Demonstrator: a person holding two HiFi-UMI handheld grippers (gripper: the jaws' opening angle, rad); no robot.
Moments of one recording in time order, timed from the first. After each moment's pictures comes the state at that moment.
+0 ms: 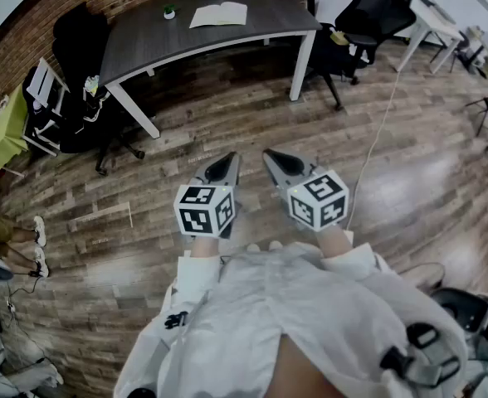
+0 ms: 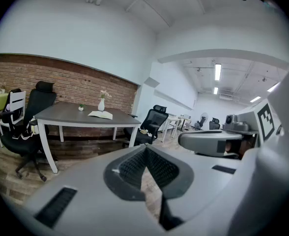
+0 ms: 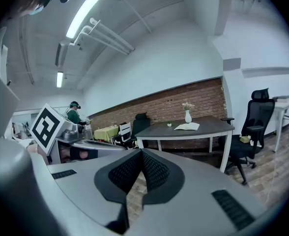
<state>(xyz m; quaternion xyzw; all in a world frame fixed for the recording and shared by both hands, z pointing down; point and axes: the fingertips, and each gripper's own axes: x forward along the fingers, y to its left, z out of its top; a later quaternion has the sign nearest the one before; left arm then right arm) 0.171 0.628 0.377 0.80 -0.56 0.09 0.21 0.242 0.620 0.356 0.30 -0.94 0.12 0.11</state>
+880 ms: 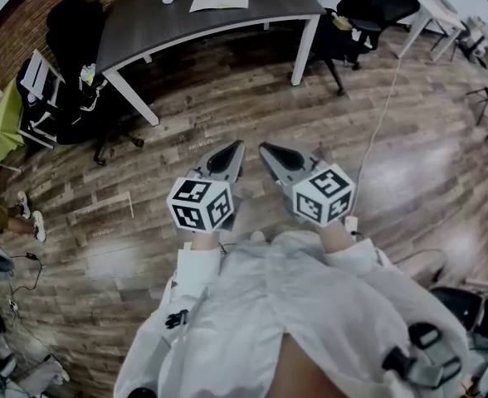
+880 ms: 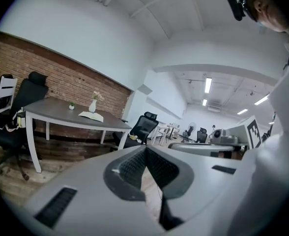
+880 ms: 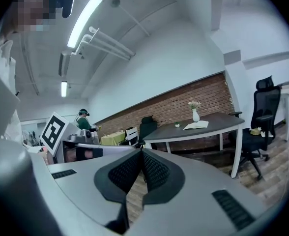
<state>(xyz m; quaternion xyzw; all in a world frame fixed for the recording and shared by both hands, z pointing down) 0.158 0.630 0.368 0.84 -0.51 0.02 0.20 0.205 0.634 0.360 0.27 -0.95 0.14 0.07</state>
